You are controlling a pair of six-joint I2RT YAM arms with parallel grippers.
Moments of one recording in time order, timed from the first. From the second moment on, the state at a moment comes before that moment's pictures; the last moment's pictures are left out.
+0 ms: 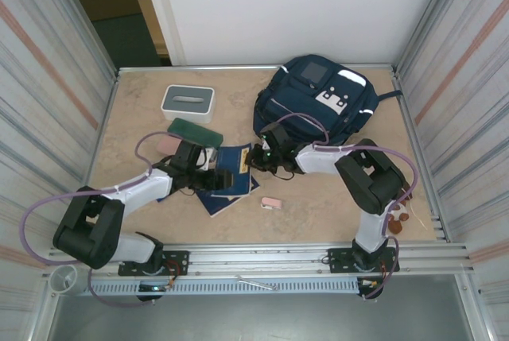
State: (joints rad) left arm -0.45 1.36 0.60 -0.25 0.36 -0.42; right arm 0.70 1.83 0.99 0.05 -0.31 0.98
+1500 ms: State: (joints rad) left arm -0.24 1.25 0.72 0.24 0.66 -0.81; right arm 0.44 1.45 1.11 -0.34 -0.10 0.30
